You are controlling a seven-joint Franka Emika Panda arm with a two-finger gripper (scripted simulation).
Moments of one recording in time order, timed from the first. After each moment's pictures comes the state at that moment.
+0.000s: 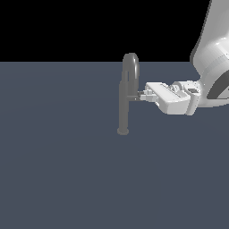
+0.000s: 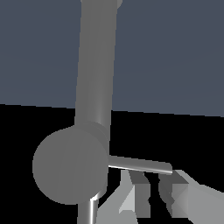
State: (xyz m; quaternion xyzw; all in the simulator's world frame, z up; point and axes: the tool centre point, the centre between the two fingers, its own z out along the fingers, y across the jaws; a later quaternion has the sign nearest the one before) arm -0.031 -0.089 0.188 -0.52 0.48 0.49 0.51
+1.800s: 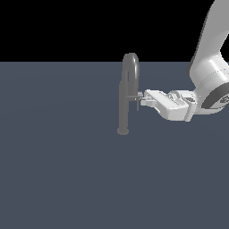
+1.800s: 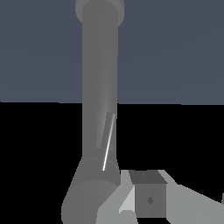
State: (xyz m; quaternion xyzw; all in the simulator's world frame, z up) arm -0.019 -0.098 0.161 -0.51 0.46 0.54 0.50
